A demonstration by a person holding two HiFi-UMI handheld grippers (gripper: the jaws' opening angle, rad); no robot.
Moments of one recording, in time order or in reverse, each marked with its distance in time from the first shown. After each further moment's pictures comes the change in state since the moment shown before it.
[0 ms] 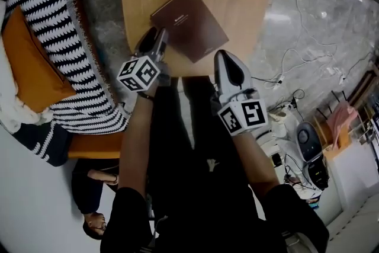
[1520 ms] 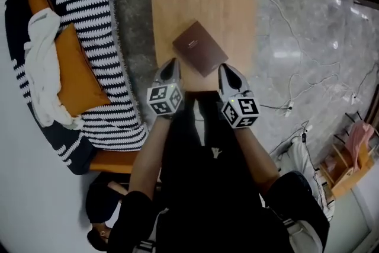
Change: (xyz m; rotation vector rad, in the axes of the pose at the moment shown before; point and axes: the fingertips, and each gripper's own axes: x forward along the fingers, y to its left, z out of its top) left arm -0.116 -0.132 0.065 0.406 -0.049 0.087; right arm -0.071 0.039 0.057 -0.016 -0.080 0.012
